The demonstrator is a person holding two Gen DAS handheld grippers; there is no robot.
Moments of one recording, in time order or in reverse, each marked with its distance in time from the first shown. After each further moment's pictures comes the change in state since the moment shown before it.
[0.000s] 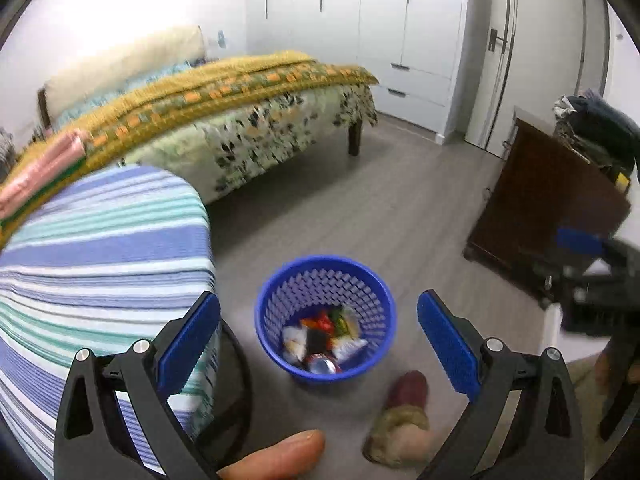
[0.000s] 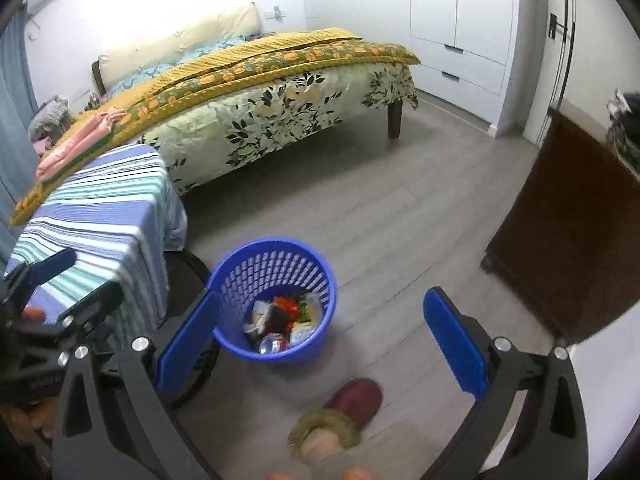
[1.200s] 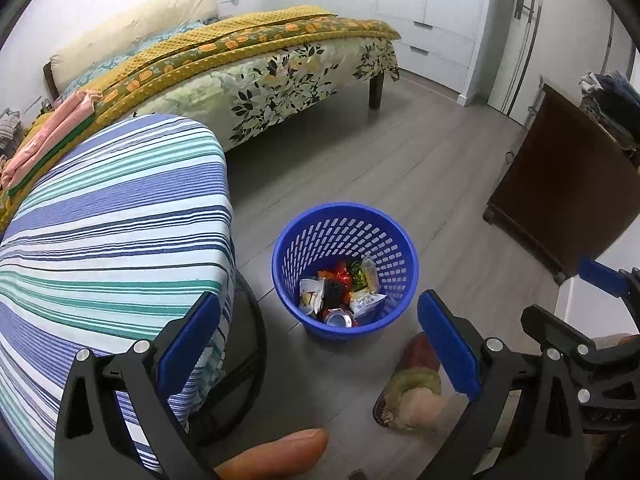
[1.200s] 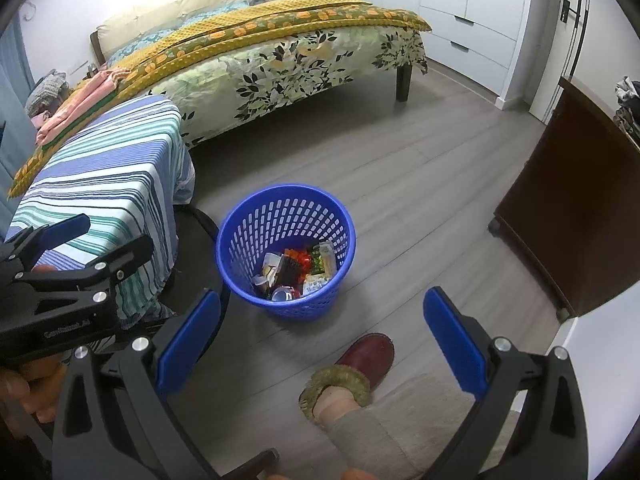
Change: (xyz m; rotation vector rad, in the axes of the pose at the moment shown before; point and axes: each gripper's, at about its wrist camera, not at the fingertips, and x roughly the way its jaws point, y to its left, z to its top) left arm 0.019 0.011 -0.022 -0.024 0.155 0.076; right arm 0.006 0.034 -0.038 -0.031 0.123 -0.024
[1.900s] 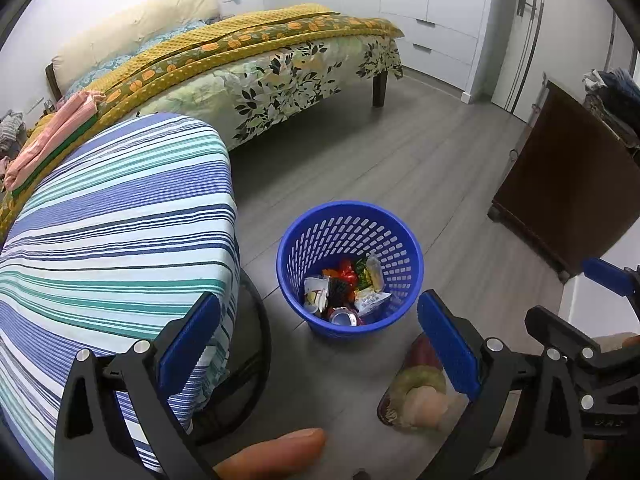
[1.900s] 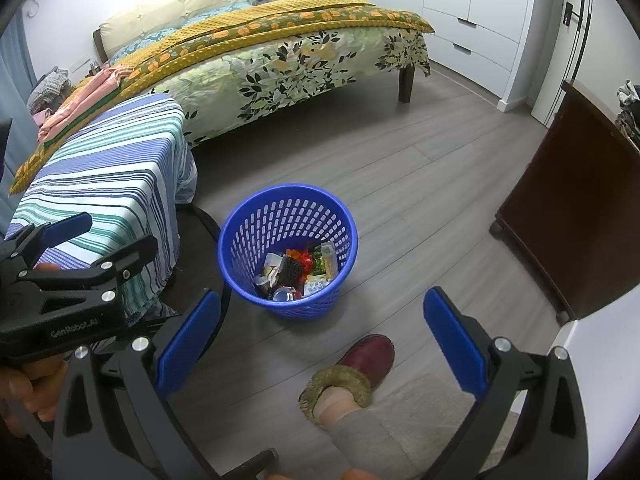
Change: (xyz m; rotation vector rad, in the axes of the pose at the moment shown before) left arm 0.001 0.002 0.000 0.001 0.003 0.012; right arm 0.000 0.005 0.000 -0.007 0.000 0.001
